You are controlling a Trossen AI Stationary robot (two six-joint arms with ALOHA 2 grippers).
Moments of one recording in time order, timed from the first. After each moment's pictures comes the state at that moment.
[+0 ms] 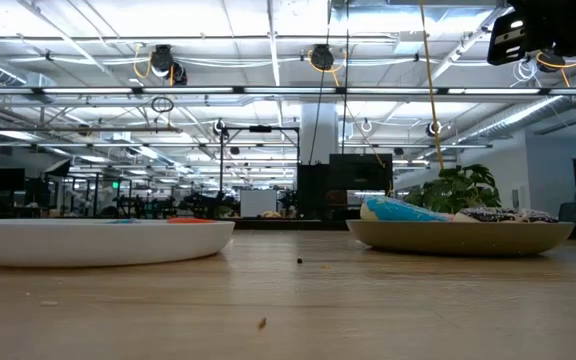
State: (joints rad) left arm -0.86 1.71 1.23 -1.01 -0.05 -1.20; right arm 0.34 0.38 0.12 0.37 0.00 -0.20
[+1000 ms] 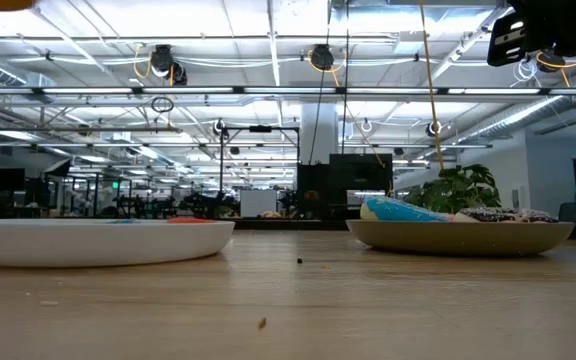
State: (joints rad) left arm -0.72 1.62 1.55 -1.41 -0.23 -0.93; right arm 0.34 0.38 0.12 0.37 0.00 -0.18
